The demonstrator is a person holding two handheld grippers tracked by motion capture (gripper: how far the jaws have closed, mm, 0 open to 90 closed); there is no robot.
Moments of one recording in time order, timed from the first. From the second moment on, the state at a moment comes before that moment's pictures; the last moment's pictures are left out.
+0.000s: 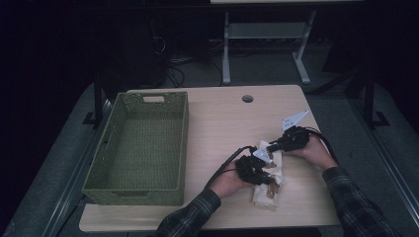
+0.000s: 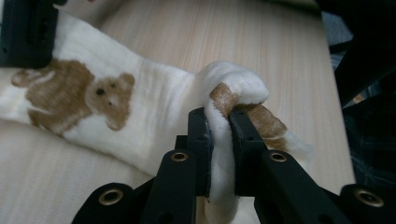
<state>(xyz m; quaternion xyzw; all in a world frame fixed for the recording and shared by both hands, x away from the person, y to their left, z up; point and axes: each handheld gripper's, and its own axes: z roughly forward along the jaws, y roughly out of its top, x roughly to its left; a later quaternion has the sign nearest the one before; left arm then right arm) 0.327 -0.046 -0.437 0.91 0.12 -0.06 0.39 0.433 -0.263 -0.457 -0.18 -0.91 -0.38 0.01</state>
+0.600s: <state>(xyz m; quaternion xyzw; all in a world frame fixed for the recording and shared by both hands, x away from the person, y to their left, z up) 0.330 -0.009 -0.355 0.90 0.14 0.00 0.41 0.445 -0.232 -0.389 -0.14 -0.90 -0.42 -0.01</state>
